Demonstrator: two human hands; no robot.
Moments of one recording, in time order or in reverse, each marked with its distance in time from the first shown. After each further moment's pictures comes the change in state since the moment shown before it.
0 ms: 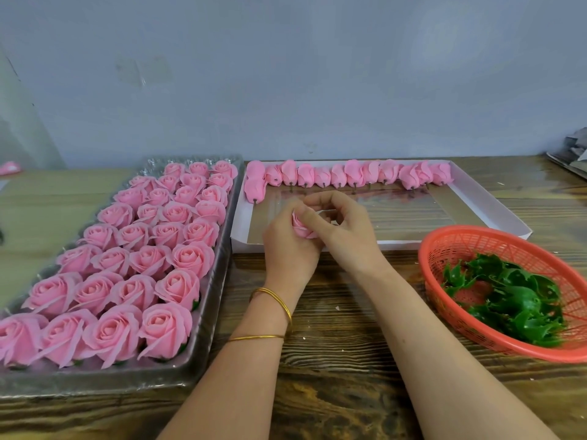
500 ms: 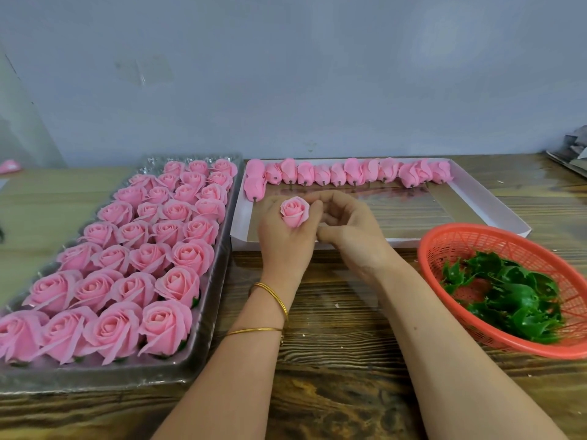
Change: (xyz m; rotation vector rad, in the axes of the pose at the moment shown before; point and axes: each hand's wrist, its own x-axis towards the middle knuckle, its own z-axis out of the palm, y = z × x) left_hand 0.005 0.011 -0.003 -0.078 0.121 -0.071; right_hand 0.002 0.008 -0.014 0.292 -0.214 0.053
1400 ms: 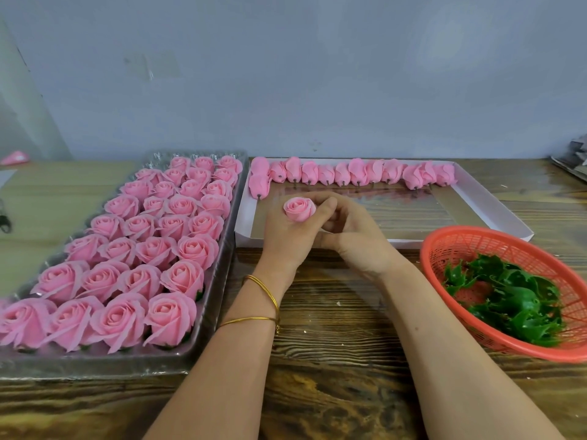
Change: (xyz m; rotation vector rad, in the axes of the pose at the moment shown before) left_hand 0.003 0.006 -0.008 -0.195 -0.233 -0.194; right_hand -0.002 0.000 -0.005 -0.104 -0.137 0.018
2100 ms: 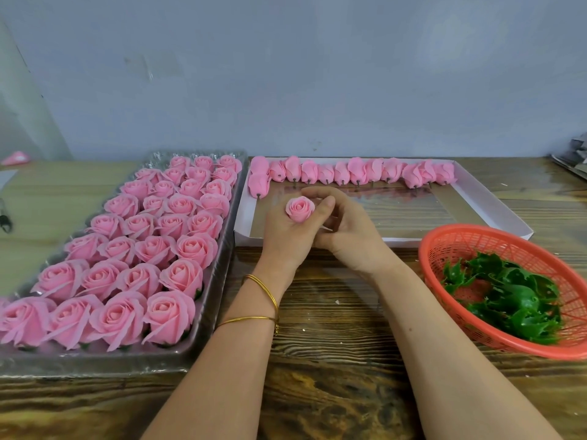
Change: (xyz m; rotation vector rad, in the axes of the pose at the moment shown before) left_hand -0.001 -0.004 0.000 -0.037 0.008 -0.005; right_hand -0.003 -0.007 0.007 -0.043 0.048 -0.016
